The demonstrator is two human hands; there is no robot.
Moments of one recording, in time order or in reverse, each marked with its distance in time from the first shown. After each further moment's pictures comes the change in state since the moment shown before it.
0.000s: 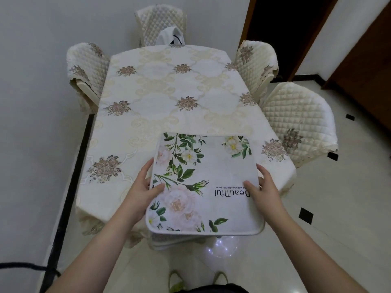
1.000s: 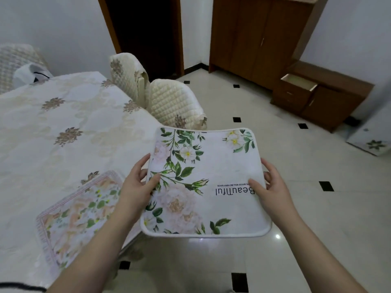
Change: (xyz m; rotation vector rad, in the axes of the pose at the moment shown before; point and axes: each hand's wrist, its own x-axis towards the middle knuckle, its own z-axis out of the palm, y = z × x) left_hand -0.062 0.034 0.285 0.292 -0.342 0.238; right_hand -0.167 0.101 -0.245 0.259 0.555 0.042
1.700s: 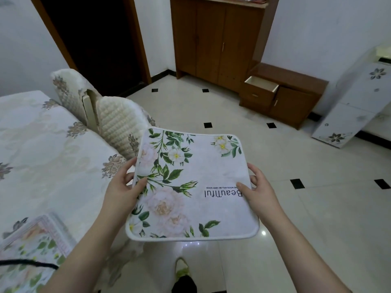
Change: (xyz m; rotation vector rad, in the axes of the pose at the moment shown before) left_hand 0.076 0.041 0.154 0.173 -0.050 0.101; right_hand 0.105 0.023 -0.122 0.018 0.070 0.084
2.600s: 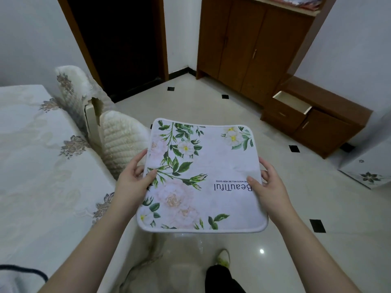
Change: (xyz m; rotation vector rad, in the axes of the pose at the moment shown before) left_hand 0.257 0.001 0.022 -0.312 0.042 -0.103; right_hand 0.266 -0.074 0.081 -0.042 -0.068 -0.062
